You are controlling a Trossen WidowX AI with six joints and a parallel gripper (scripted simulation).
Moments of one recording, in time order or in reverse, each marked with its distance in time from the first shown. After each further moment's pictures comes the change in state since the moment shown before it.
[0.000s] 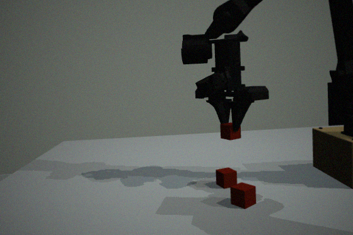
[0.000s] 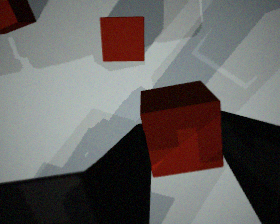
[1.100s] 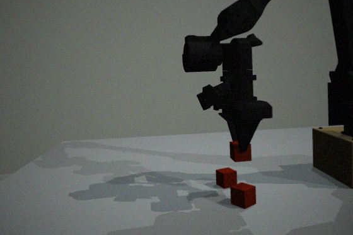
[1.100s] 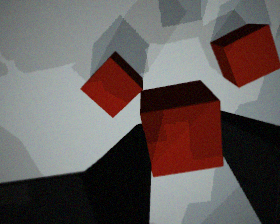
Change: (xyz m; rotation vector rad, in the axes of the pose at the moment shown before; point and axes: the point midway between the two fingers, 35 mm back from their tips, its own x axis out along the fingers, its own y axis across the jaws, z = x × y) arm 0.021 0.090 0.058 0.471 -0.003 0.007
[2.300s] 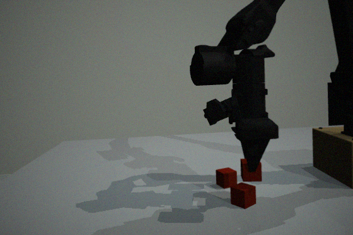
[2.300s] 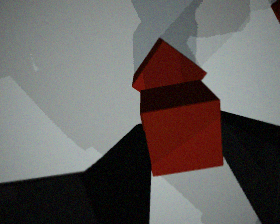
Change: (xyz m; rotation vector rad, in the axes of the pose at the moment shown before) arm 0.025 0.044 -0.006 0.192 -0.005 0.005
